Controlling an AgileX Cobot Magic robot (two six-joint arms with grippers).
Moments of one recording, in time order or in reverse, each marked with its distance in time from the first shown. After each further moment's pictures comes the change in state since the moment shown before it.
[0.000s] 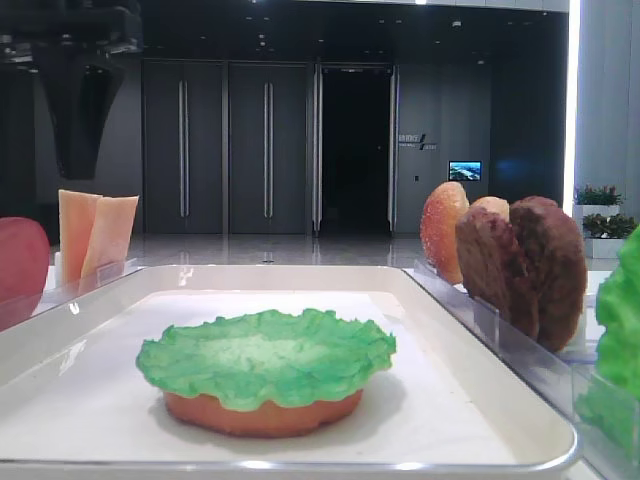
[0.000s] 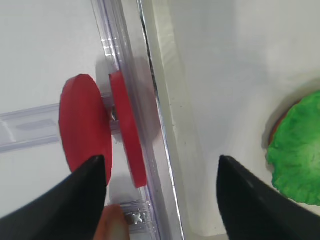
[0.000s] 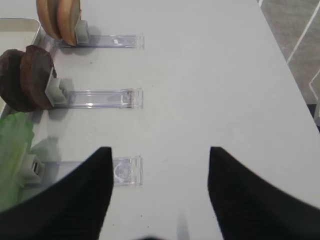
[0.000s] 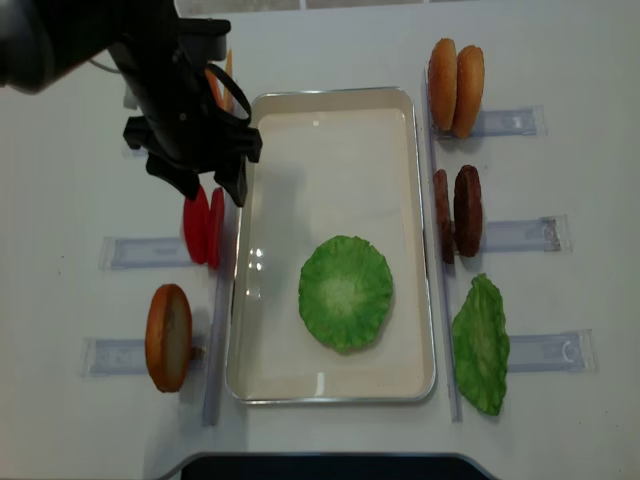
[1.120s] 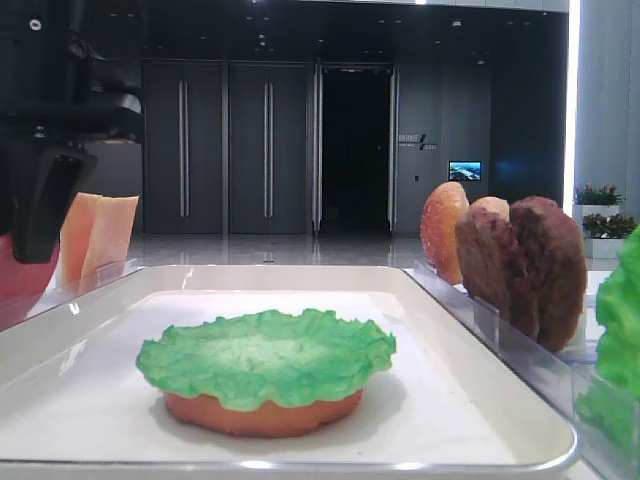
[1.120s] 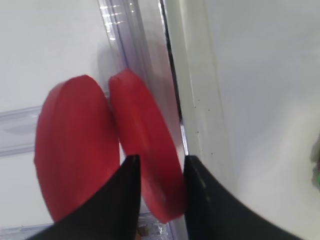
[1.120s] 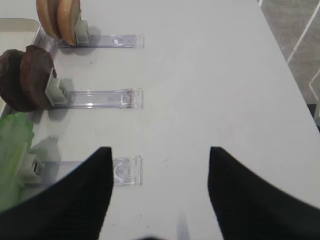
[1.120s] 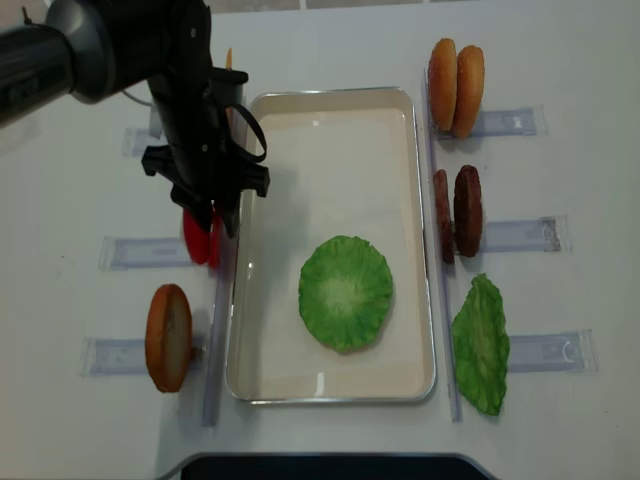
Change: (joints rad) left arm 0.000 0.141 -0.002 0.042 0.012 -0.008; right arm 0.000 0.000 0.000 0.000 0.000 0.000
